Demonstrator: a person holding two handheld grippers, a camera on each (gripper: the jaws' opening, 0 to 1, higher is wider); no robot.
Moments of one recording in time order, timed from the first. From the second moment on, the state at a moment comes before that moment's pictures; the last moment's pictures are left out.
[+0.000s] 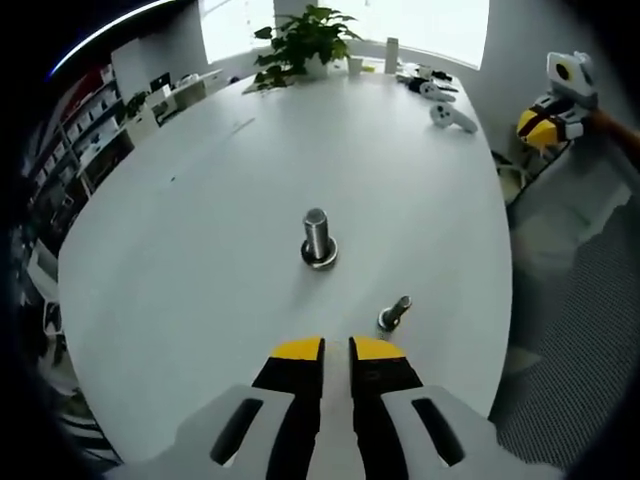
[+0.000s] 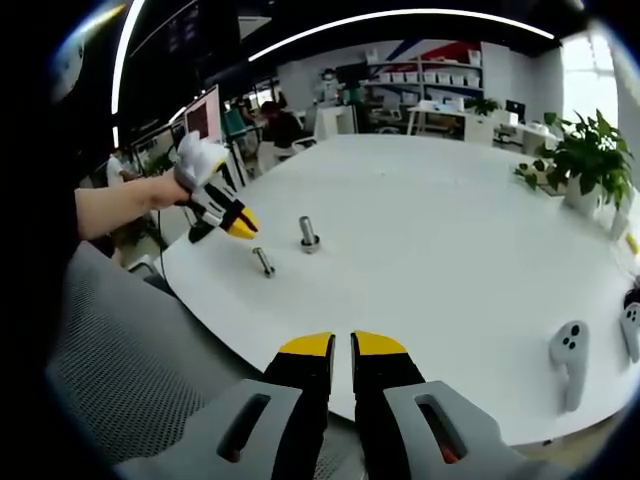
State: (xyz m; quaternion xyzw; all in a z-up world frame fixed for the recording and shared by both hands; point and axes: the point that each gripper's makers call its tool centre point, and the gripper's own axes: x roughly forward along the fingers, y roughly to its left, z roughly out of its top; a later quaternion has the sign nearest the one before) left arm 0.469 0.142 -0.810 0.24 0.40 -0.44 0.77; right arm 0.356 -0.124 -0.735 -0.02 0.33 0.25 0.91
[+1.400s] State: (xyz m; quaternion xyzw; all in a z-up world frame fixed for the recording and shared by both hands) left arm 0.483 0.182 -0.860 0.27 0.45 -0.40 0.75; right arm 0.355 -0.123 -0.736 -0.02 0.34 0.25 0.91
